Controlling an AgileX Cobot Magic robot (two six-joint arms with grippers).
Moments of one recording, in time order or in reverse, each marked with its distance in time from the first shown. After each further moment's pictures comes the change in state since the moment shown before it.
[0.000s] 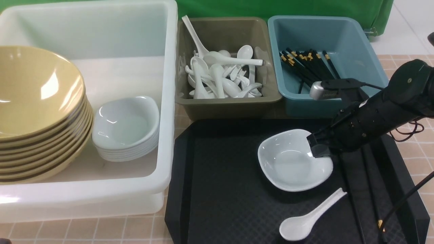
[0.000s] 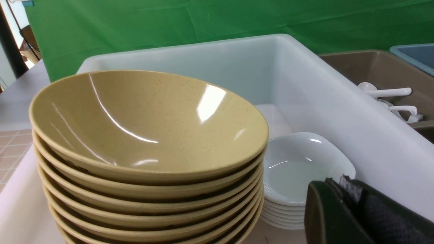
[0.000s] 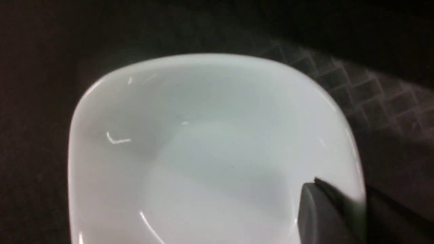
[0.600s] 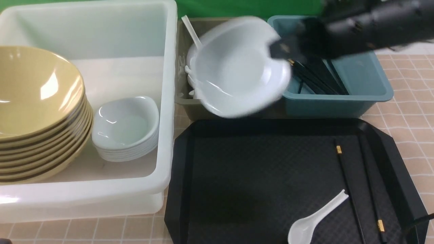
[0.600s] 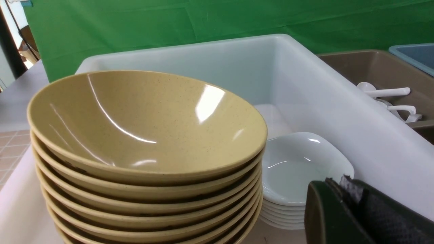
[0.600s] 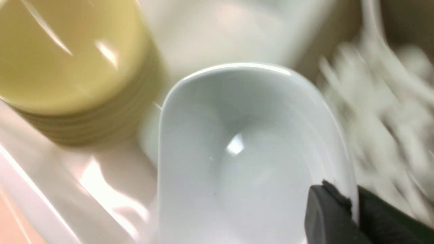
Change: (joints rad) right arm 0.316 -0.285 -0.312 0.175 -0.053 -0.055; left arm 0.000 0.000 0.000 0.000 -0.001 0.000
